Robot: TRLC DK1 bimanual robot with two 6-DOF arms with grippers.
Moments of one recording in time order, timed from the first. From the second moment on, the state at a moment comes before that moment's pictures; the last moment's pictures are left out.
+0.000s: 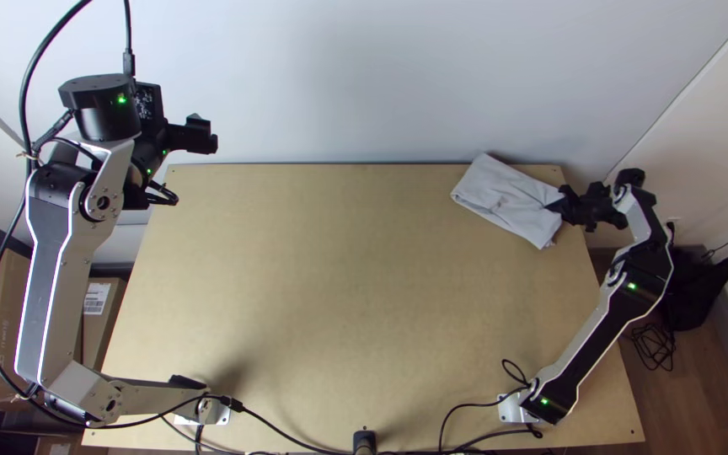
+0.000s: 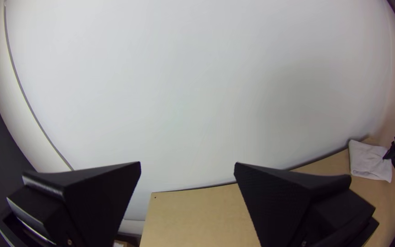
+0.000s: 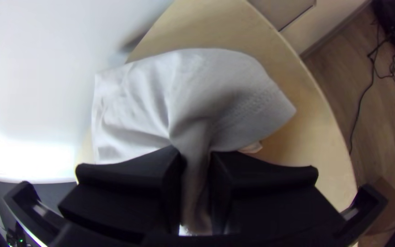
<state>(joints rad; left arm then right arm) -0.26 1.46 2.07 -0.91 -0.47 0.12 -0.52 2.31 1.91 -0.80 -0.64 0.15</state>
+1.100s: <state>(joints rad) -0.34 1.20 1.88 -0.79 -0.46 0.03 -0.41 1.35 1.86 -0.30 -0.23 -0.10</state>
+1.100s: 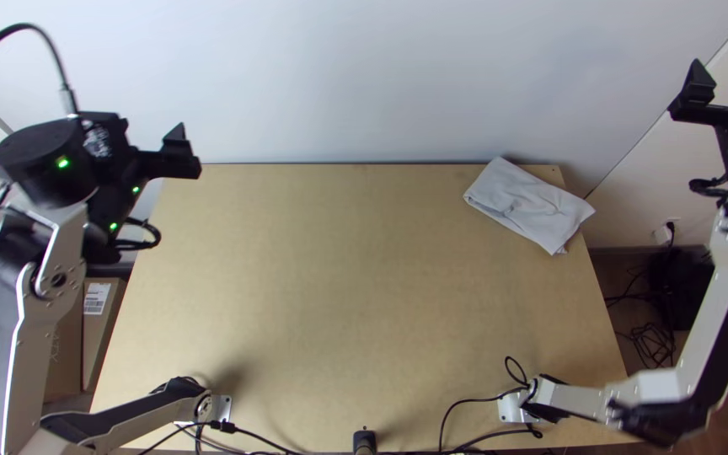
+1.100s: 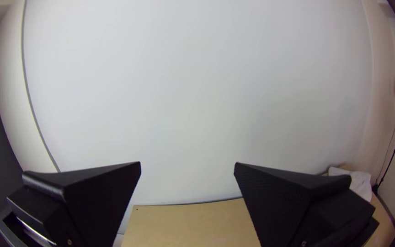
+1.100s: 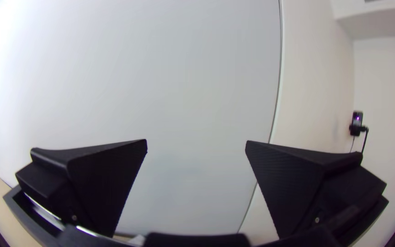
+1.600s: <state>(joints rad) -0.32 0.47 1.18 -0.27 -0.36 0.19 -0.23 0.76 1.22 0.17 -0.18 -0.03</state>
